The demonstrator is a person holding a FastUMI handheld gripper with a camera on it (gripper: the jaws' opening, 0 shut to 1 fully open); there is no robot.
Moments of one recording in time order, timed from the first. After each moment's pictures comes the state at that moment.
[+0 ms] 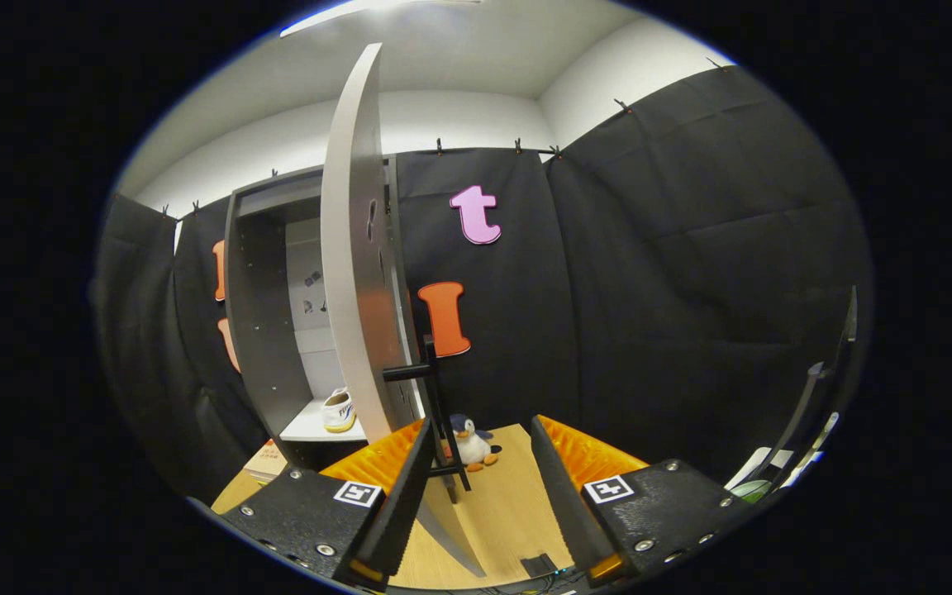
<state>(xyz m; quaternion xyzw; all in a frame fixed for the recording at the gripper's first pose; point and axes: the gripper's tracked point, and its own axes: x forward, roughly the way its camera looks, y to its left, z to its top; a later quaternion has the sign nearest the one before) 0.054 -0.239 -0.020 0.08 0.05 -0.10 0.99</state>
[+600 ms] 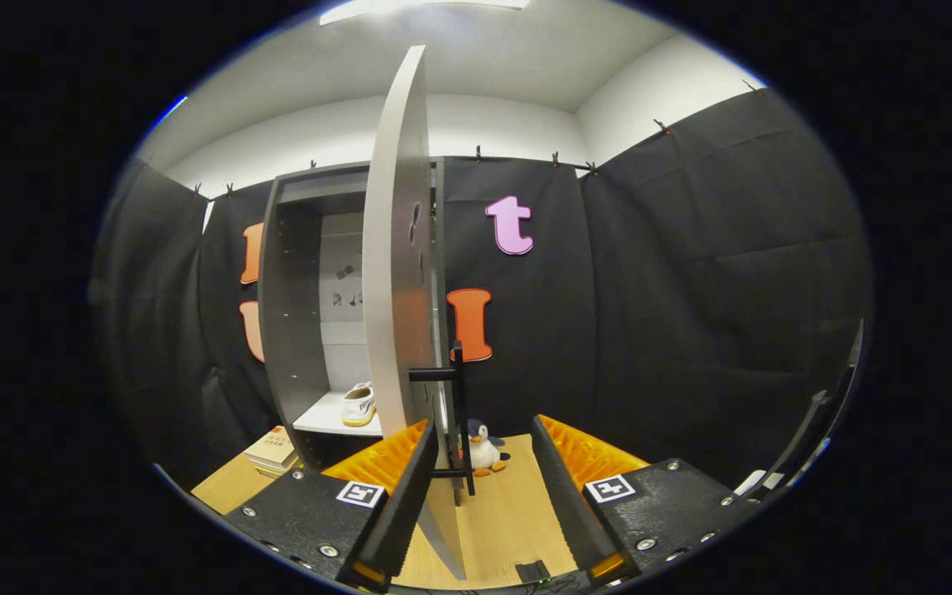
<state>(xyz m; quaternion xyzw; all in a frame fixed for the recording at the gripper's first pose) 0.049 -0.192 -0.004 0.04 0.02 -0.05 1.00</state>
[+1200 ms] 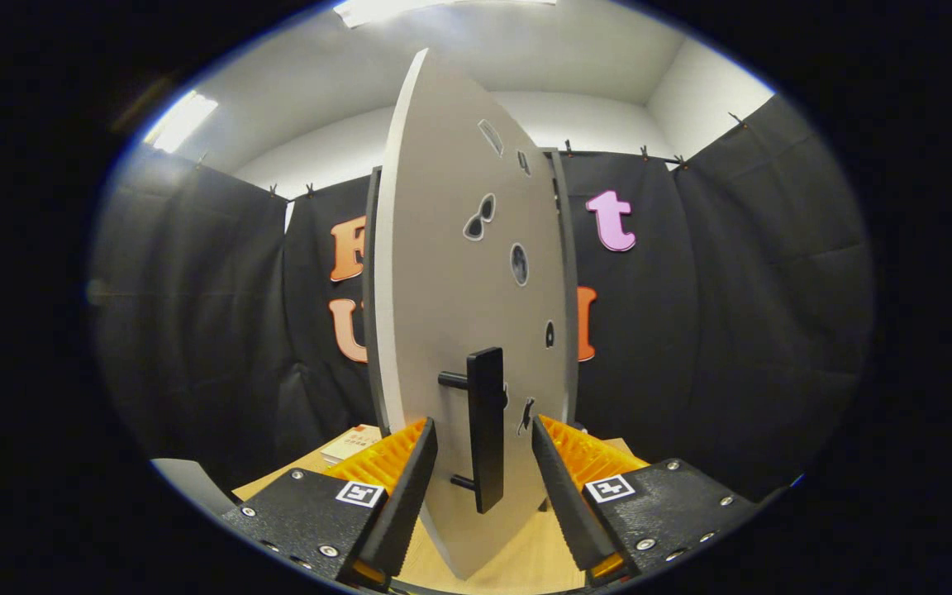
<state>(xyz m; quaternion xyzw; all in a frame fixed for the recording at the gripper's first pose) 0.076 -0.062 0.006 0.04 0.01 0.11 0.99</state>
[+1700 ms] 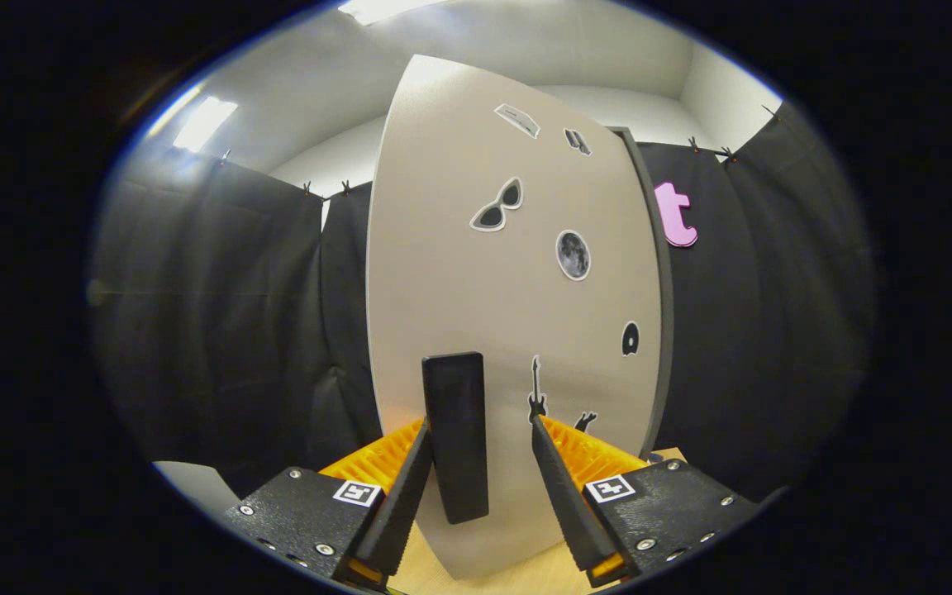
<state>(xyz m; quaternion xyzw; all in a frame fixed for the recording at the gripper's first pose) 0.143 0.026 0.004 0.05 0.00 0.18 0.98</state>
